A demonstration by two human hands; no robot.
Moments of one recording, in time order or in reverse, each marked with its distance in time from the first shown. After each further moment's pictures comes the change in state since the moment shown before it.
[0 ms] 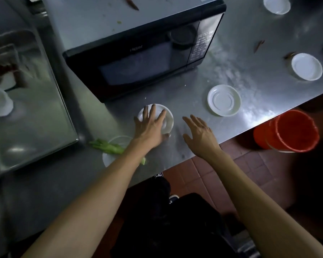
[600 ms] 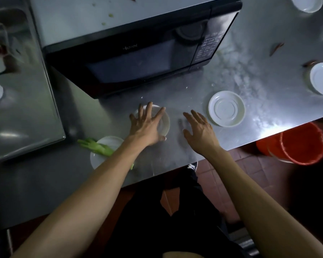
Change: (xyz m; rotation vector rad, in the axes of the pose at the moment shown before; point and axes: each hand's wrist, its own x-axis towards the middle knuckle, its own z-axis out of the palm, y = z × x) left_hand 0.041 0.008 0.005 -0.014 -0.144 -0.127; right_hand 0.059 0.040 -0.010 0.042 -0.054 -0.083
